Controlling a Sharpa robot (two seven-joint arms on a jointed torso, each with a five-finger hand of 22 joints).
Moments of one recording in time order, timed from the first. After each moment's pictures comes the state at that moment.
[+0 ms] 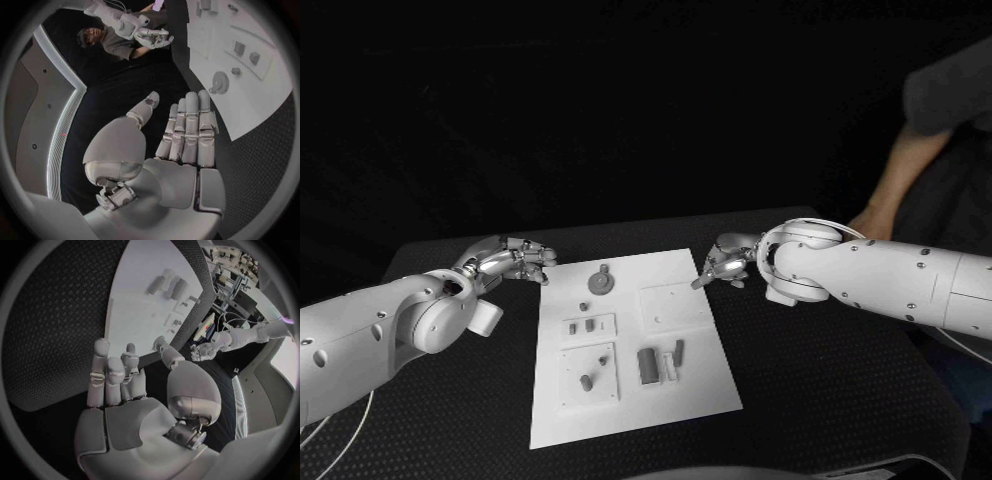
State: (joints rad) left arm 1.18 -0.76 -0.14 1.18 -0.28 -0.06 0.25; left_hand 1.02 -0.04 0.41 -0.29 0.06 0.86 0.18 0.31 0.45 1.11 0.13 0.14 0.22 1.04 0.02 0.77 0.58 0.01 1.11 -0.08 0.07 1.05; right arm 1.22 -0.87 -0.11 1.42 -1.18 -0.01 -0.31; right_hand 0.78 -0.12 0.47 -0.19 0.05 0.94 0.10 0.30 0.72 1.08 -0.01 1.16 1.01 1.20 -0.11 1.46 0.83 0.25 1.11 0.01 0.70 1.31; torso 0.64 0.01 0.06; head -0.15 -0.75
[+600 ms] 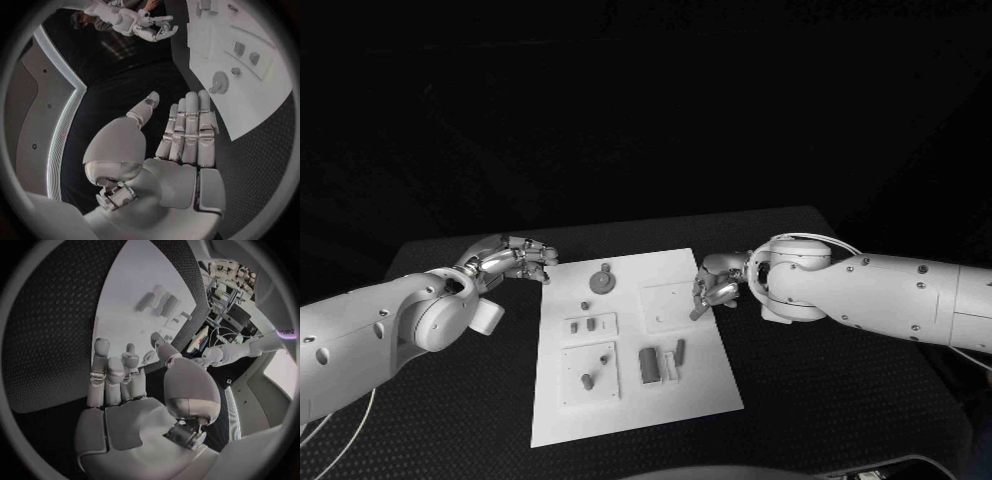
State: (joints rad) left arm 1.18 -0.76 -0.14 1.18 -0.28 -0.06 0.25; left_hand 1.02 -0.04 0.41 -0.29 0.06 0.86 0.18 0.31 0.45 1.11 0.13 0.14 0.22 1.04 0.02 0.77 0.58 0.01 1.11 -0.08 0.07 1.05; right arm 1.21 -0.88 -0.16 1.52 -1.27 0.03 -0.31; right_hand 0.88 -0.11 0.47 -0.28 0.05 0.93 0.10 0.28 0.72 1.08 -0.01 1.17 1.00 1.20 -0.11 1.46 0.83 0.25 1.12 0.01 0.70 1.31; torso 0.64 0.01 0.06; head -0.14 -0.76
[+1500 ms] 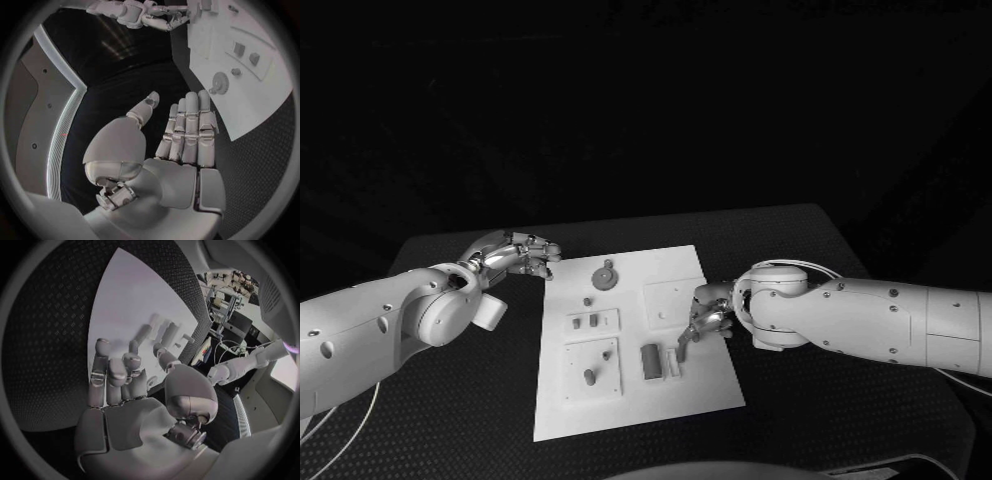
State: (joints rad) left arm 1.18 -0.76 -0.14 1.18 -0.28 -0.06 0.25; left_hand 1.02 -0.04 0.40 -0.28 0.06 0.86 0.18 0.31 0.45 1.11 0.13 0.14 0.22 1.04 0.02 0.77 0.58 0.01 1.11 -0.08 0.07 1.05; right arm 1.14 -0.81 -0.18 1.52 -1.26 0.07 -0.42; right_hand 0.73 -0.02 0.45 -0.21 0.05 1.06 0.05 0.27 0.67 1.11 -0.04 1.19 0.99 1.22 -0.14 1.48 0.83 0.25 1.14 0.00 0.70 1.31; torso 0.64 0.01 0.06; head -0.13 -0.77
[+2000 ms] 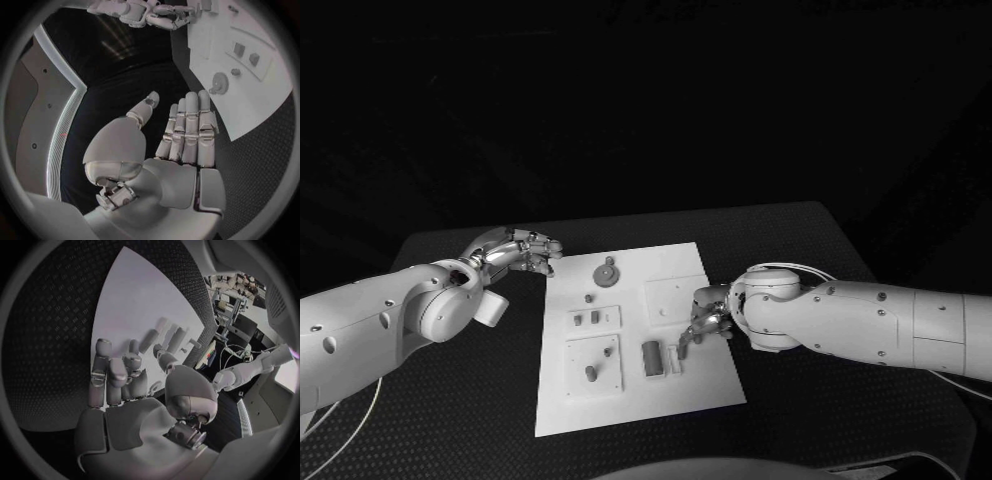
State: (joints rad) left arm 1.18 -0.76 -0.14 1.18 -0.28 -0.05 0.25; left_hand 1.02 -0.04 0.40 -0.29 0.06 0.86 0.18 0.31 0.45 1.11 0.13 0.14 0.22 1.04 0.02 0.77 0.58 0.01 1.11 -0.08 0.07 1.05; right arm 1.12 -0.77 -0.18 1.48 -1.30 0.08 -0.46; right_hand 0.71 -0.02 0.46 -0.21 0.05 1.08 0.05 0.27 0.67 1.12 -0.04 1.19 0.99 1.23 -0.14 1.48 0.83 0.25 1.14 -0.01 0.71 1.31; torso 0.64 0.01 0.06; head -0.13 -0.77
